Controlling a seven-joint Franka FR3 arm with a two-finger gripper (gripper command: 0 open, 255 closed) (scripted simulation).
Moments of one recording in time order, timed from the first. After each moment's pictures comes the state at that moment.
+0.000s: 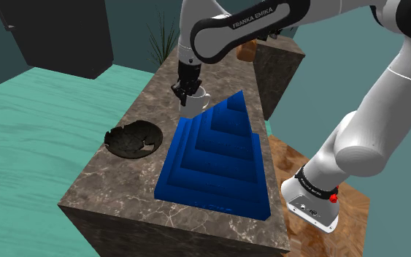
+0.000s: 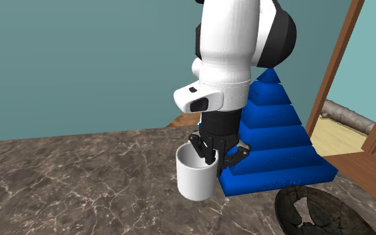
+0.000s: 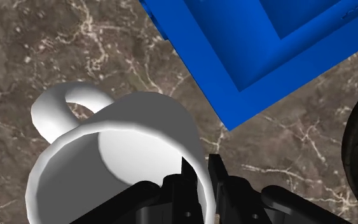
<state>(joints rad) 0.10 0.09 0.22 -2.12 -0.02 2.20 0.34</state>
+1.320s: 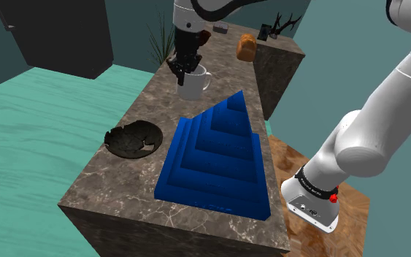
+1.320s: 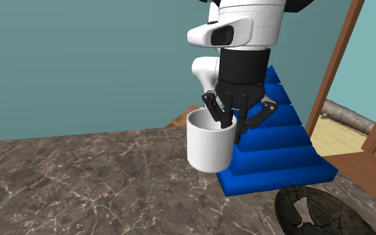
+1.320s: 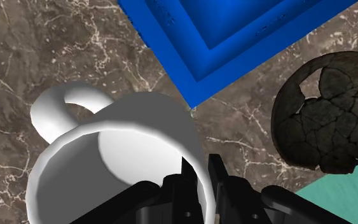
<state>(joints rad) 0.12 0.02 0.24 -1.94 0.00 1.95 0.37</state>
